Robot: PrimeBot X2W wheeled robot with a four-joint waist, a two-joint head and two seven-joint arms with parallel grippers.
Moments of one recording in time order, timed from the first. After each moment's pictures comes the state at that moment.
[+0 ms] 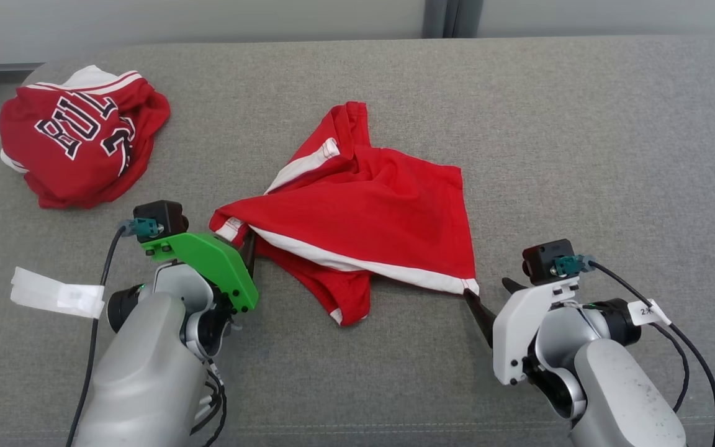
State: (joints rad) left arm -0.64 0.09 -0.36 0.87 -0.70 0.00 0.15; right arm -0.28 -0.05 0.18 0.32 0.21 0.13 0.42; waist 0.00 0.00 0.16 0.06
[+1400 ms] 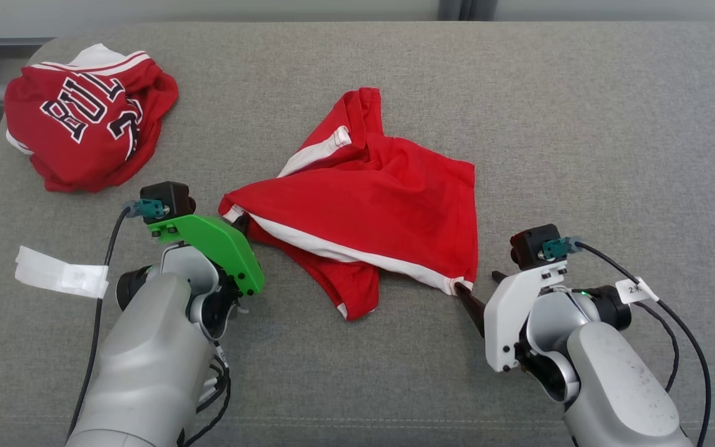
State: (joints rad) left arm -0.76 0.06 -0.40 1.05 -0.76 -0.09 0.10; right arm -0.35 -0.05 0.22 0.37 0.25 0.13 0.47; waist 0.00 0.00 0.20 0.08
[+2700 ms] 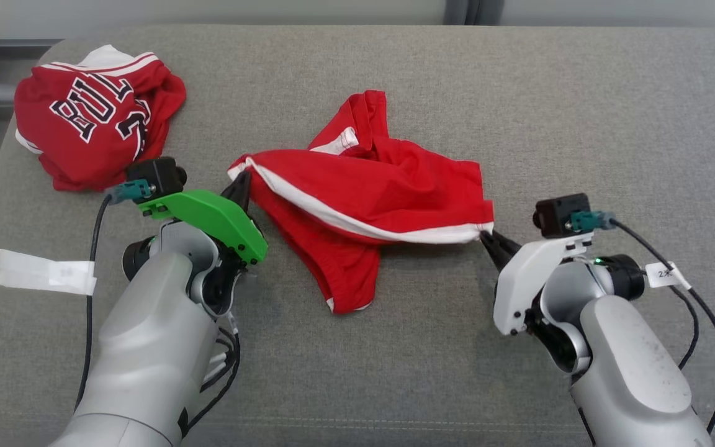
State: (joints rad) left arm -0.80 0.05 -0.41 1.02 -0.86 -0.12 -0.03; right arm -0.39 -0.05 0.17 0.35 0.26 0.13 0.37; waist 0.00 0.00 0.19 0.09
